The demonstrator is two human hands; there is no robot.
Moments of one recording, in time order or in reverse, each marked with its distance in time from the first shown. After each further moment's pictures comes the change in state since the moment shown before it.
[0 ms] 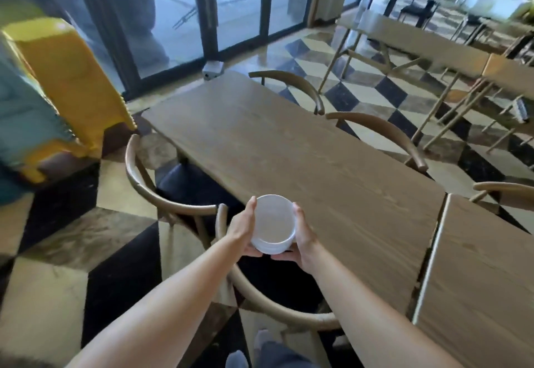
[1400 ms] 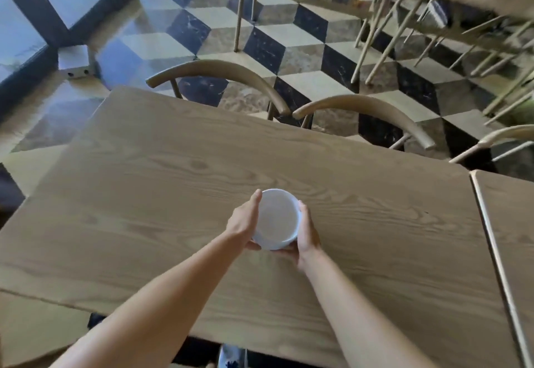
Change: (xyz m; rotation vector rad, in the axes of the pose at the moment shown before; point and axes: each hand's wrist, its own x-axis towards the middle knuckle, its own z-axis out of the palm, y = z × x) left_hand 0.362 0.260 0.111 0.589 -0.337 -0.057; right_hand 0.334 -0.192 0.072 0.483 0.415 0.084
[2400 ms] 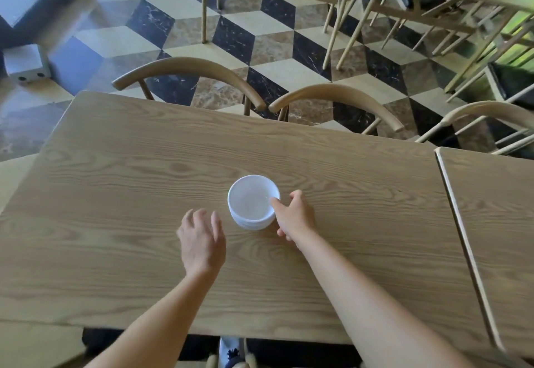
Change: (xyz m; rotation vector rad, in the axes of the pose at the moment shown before) left_hand 0.007 -0.068 -0.041 0.520 0.525 0.595; right_hand -0.029 -0.039 0.005 -0.662 0.267 -0.219
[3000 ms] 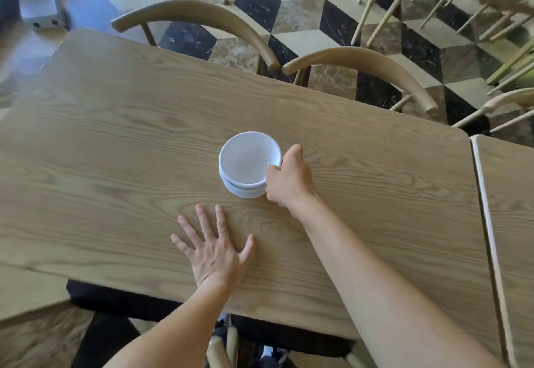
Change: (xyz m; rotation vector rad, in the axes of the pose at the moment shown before) left_hand -0.083 -0.042 0.095 0.636 -0.147 -0.034; right_hand 0.031 0.016 0.007 -0.122 -0.065 -0.363
